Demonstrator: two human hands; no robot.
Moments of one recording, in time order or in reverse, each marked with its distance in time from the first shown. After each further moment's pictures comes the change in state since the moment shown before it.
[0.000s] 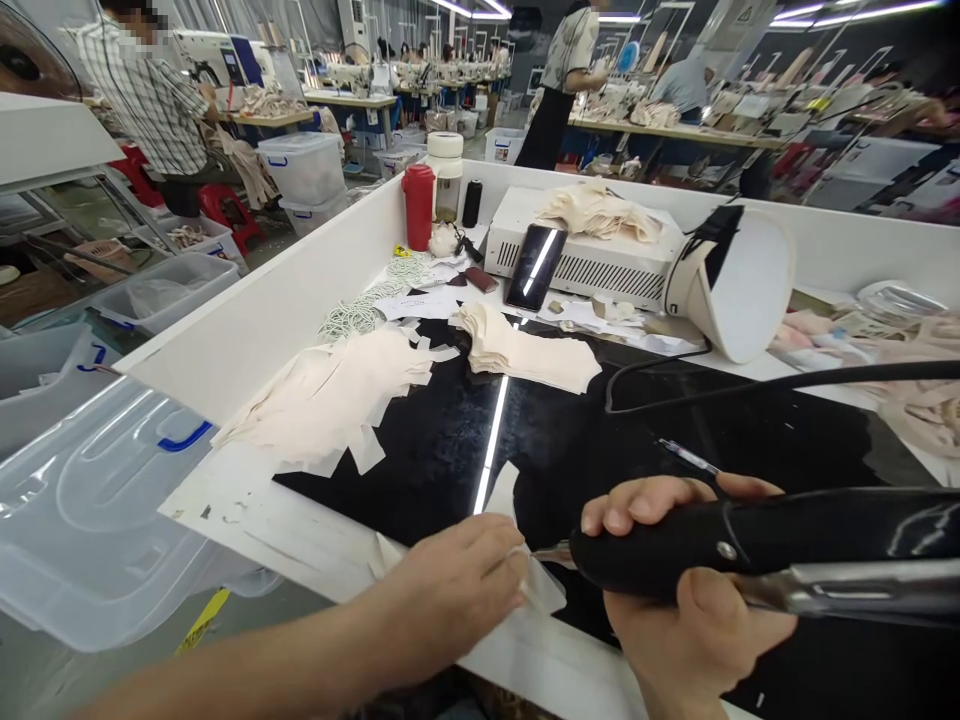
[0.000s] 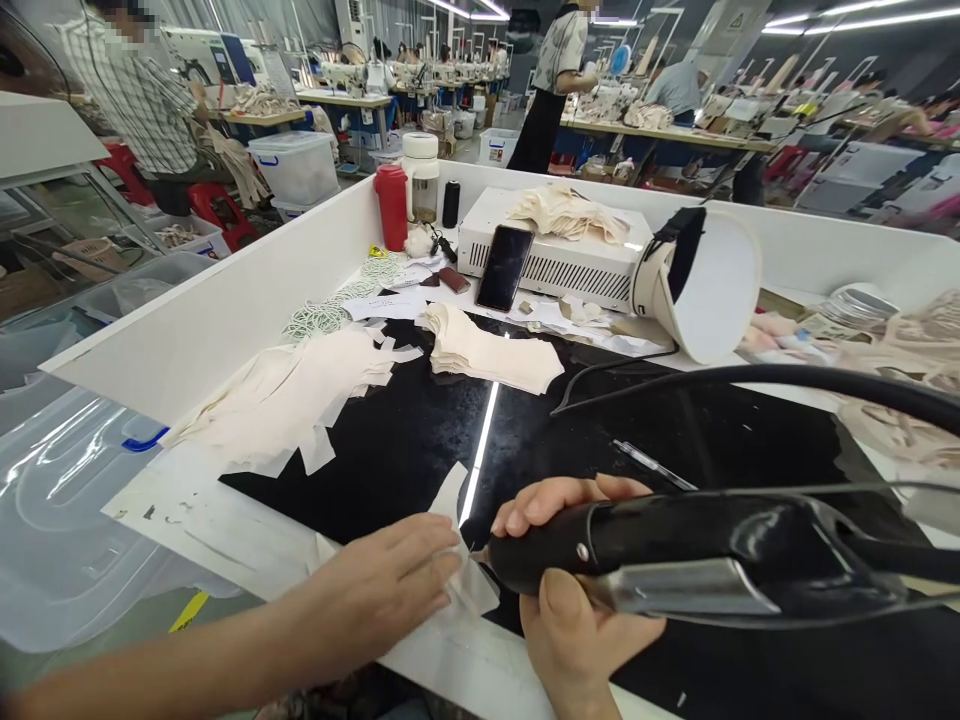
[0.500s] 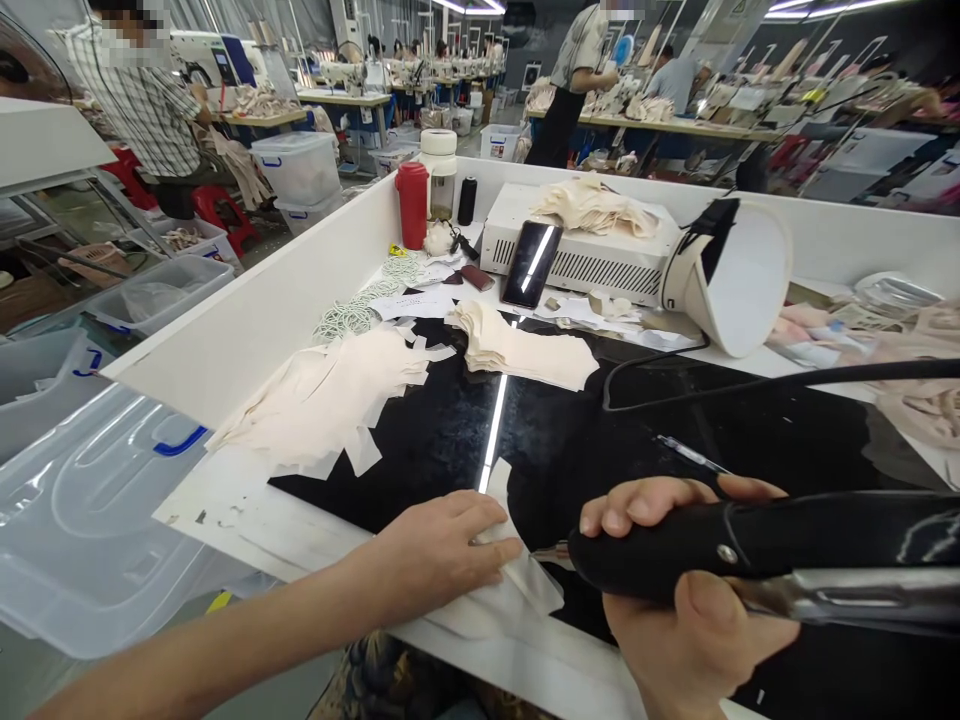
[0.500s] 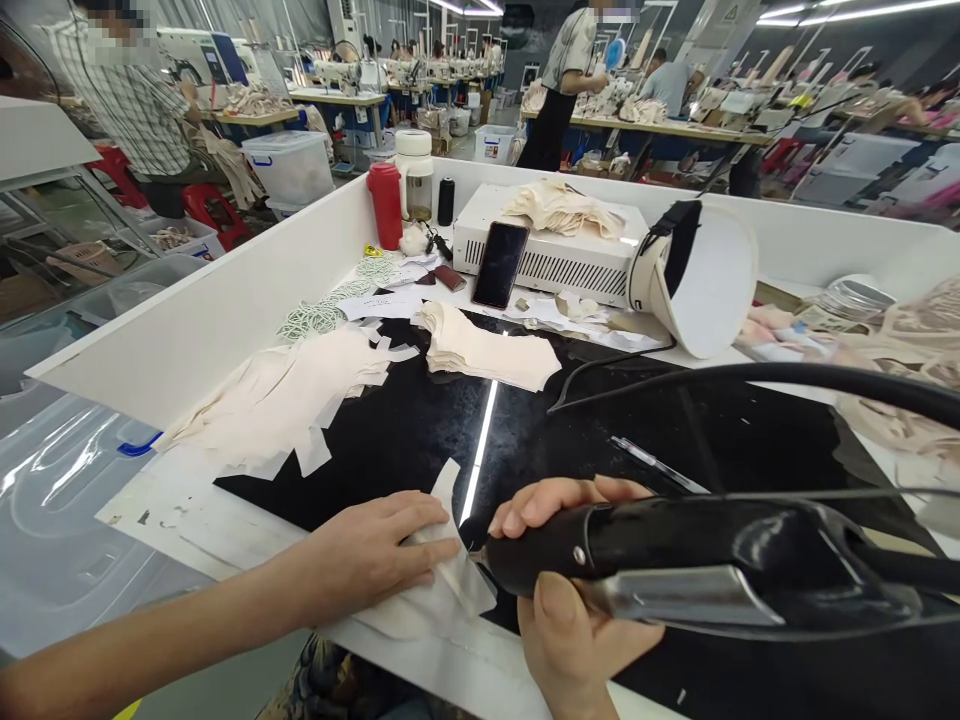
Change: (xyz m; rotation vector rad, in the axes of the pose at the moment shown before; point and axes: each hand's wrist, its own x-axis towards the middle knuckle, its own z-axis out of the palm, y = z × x) left_hand -0.007 -0.033 0.003 -0.109 -0.054 -0.034; right_hand -0.001 -0.001 0.000 -0.018 0.001 -0.017
